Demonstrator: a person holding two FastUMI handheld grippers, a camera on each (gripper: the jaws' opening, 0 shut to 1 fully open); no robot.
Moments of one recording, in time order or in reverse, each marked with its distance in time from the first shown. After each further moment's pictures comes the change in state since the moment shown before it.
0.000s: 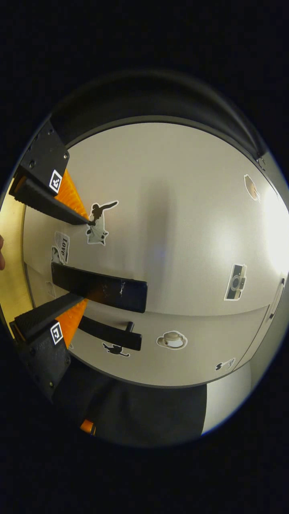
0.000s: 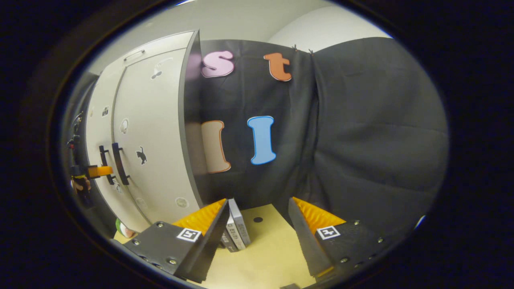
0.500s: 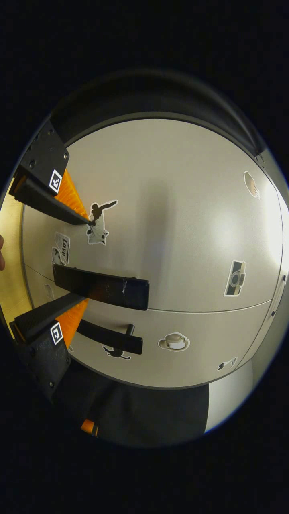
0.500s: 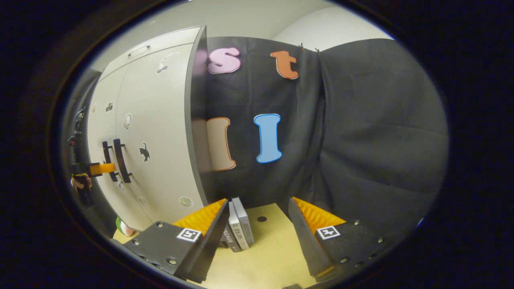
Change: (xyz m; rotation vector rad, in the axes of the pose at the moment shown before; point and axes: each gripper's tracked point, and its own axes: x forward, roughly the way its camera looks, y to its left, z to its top) left arm 0.002 -0.001 -0.001 0.012 -0.001 -0.006; right arm 0.007 0.015 -0.003 -0.024 0.013 0.023
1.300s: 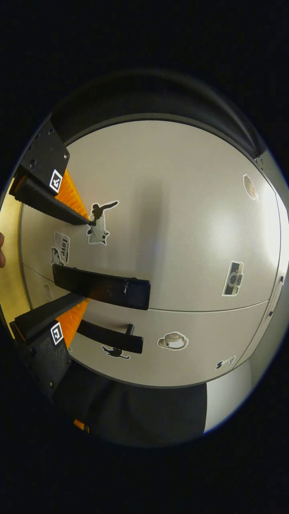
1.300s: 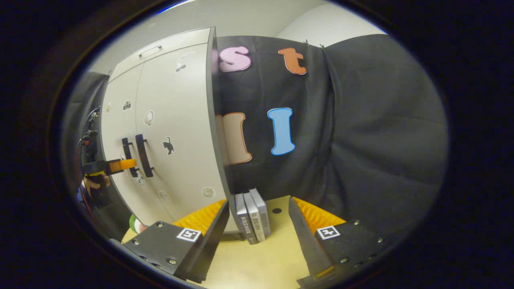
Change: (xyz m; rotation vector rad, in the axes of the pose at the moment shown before) left arm 0.000 0.001 0.000 -0.015 -0.030 0.010; right arm -0.046 0.039 -0.028 0.049 0.038 0.098
